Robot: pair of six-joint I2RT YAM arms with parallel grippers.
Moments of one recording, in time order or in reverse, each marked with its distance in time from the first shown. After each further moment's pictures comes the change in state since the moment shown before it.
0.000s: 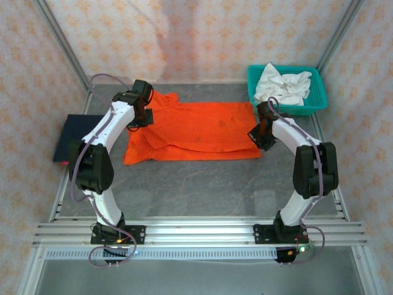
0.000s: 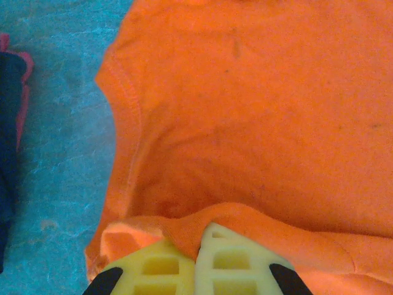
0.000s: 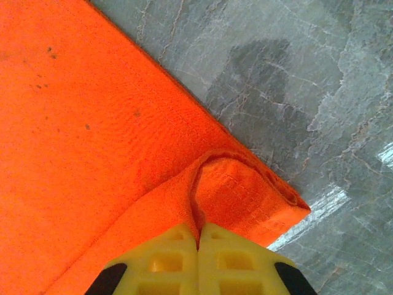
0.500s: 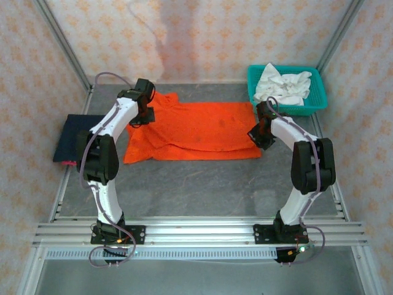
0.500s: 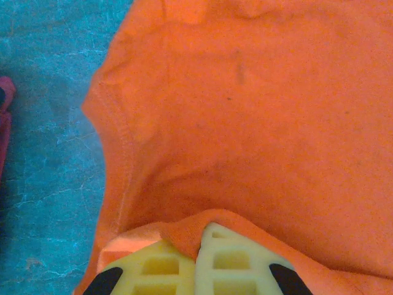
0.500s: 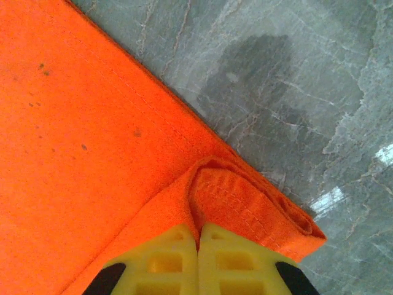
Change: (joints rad) left arm 0.019 0.127 0.066 0.034 -0.013 0.018; right arm -0.006 0.050 0.016 0.033 0.001 0.000
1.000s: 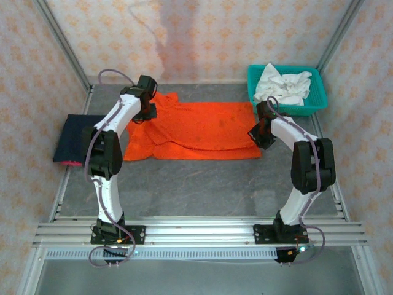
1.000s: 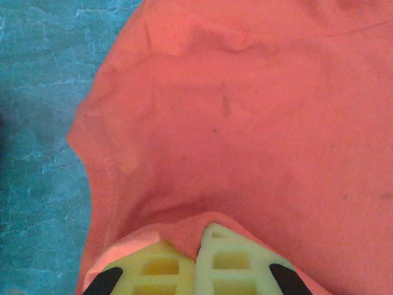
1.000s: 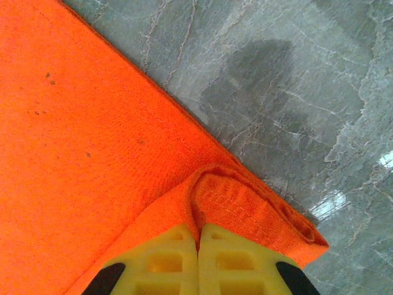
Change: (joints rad) left arm 0.000 0.082 0.103 0.008 -0.001 -0.001; right arm -0.002 0.001 0.001 0.011 0.011 0.000
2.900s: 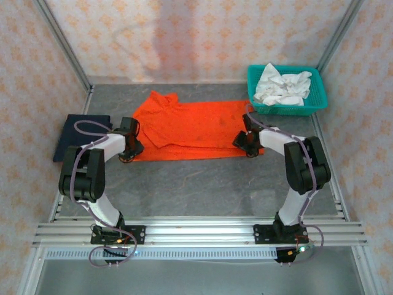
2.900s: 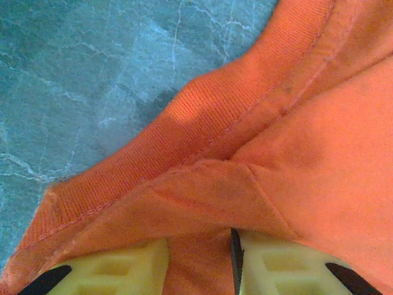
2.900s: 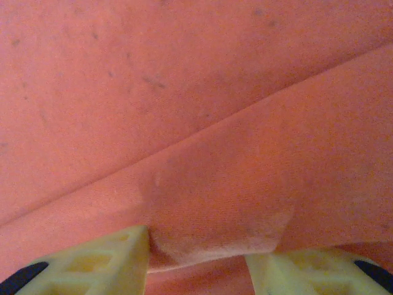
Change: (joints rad) left arm 0.124 -0.342 -0.852 0.476 0.074 -0.361; right arm 0.119 0.021 -0.171 0.300 -0.092 -0.254
